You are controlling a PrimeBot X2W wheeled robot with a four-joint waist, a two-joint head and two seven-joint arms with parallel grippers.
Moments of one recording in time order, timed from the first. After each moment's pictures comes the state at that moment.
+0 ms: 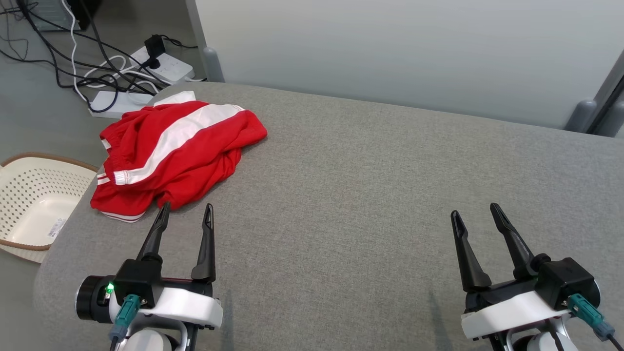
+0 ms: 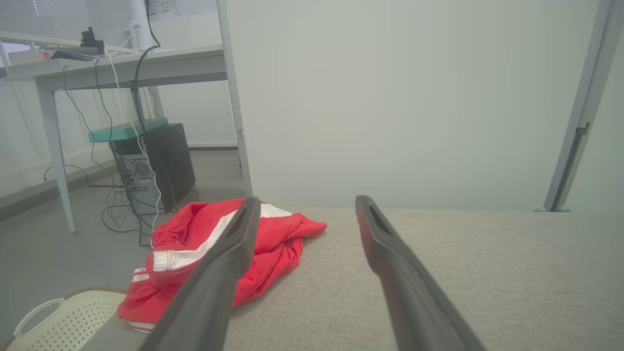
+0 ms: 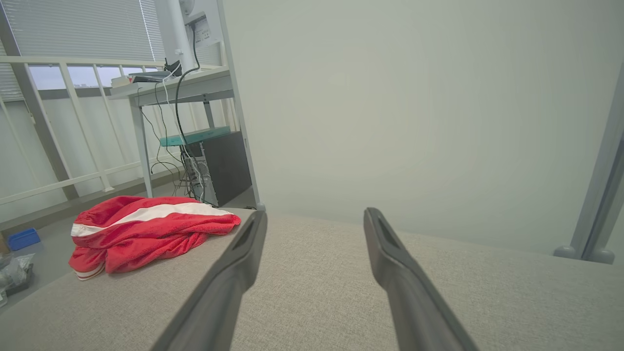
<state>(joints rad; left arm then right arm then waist) -0.10 0.04 -0.10 0.16 -0.10 0.03 -0.25 -0.08 -0.05 0.14 0.11 0.18 0.13 -0.25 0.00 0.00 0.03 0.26</state>
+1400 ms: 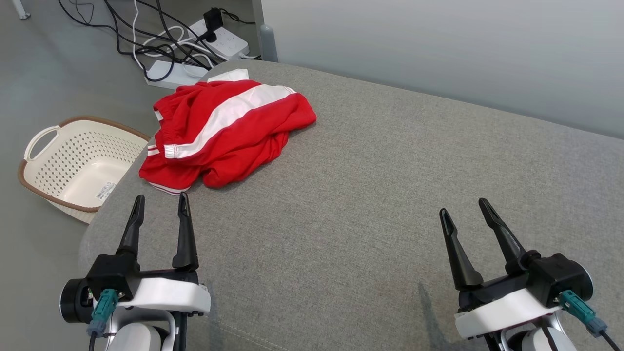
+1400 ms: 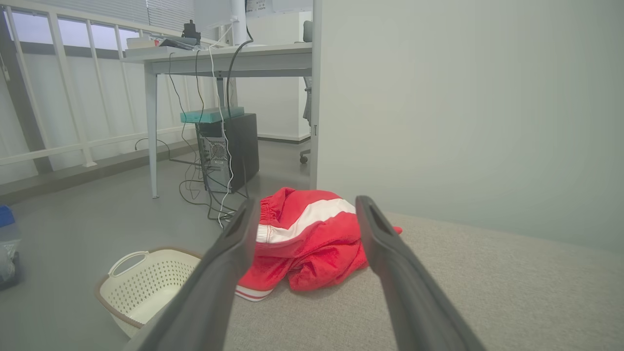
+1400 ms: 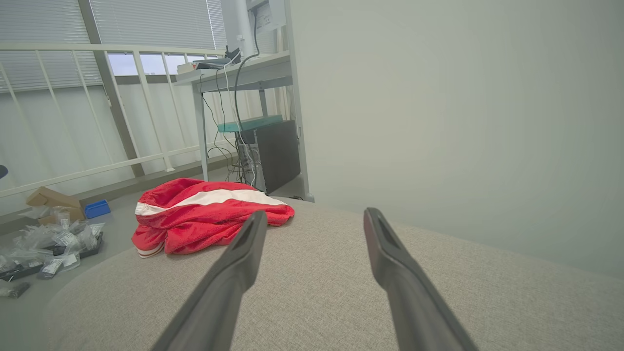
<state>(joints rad) -0.11 0.04 -0.06 0.15 -0.18 0.11 -0.26 -0.10 -0.08 0.19 0.10 0.18 0.13 -0.25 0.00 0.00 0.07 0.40</state>
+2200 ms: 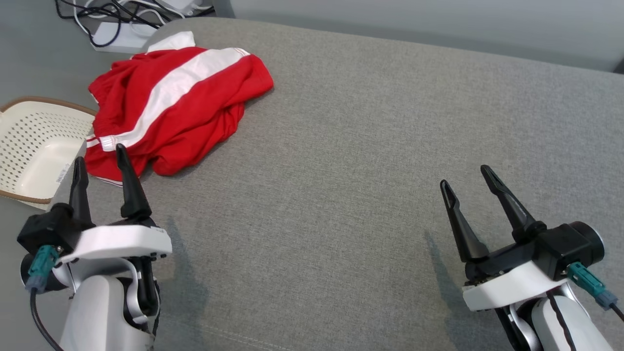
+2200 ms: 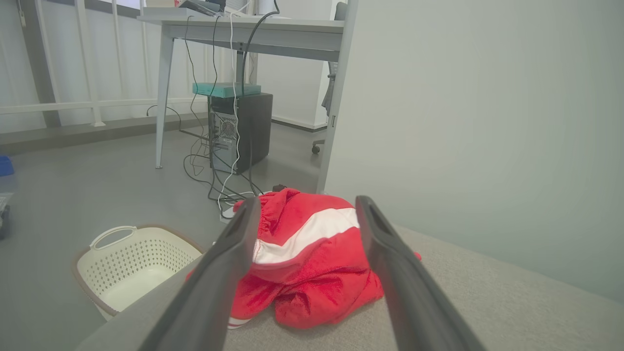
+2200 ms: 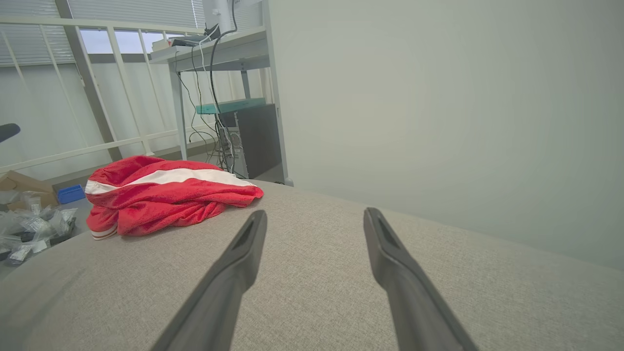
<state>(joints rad) -0.26 0.03 0.06 0.22 -0.31 0.14 -0.26 -0.19 -0.15 0.24 0.09 0.18 0.13 -0.25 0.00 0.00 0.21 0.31</state>
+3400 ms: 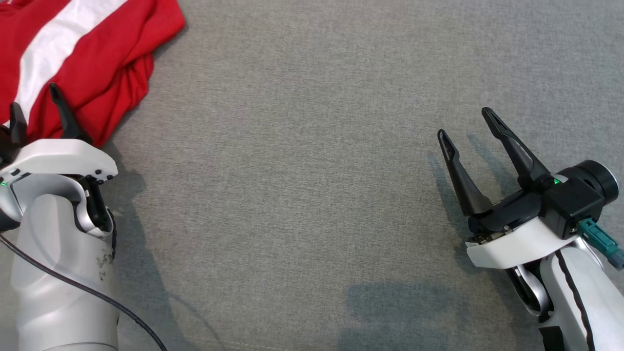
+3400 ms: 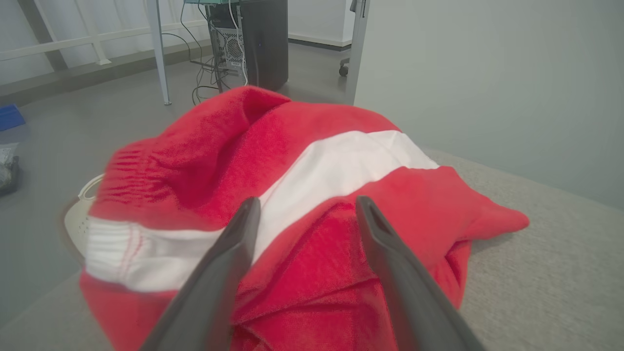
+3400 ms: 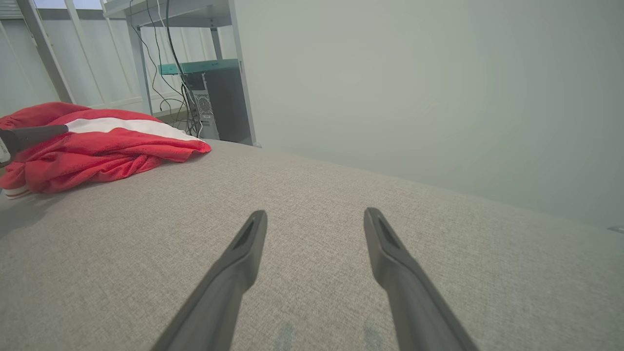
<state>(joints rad) -0.71 0.05 0.35 0.72 -0.16 0.11 -0.26 -0.38 -0.25 0.32 0.08 0.19 0.13 -0.25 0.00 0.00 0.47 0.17</state>
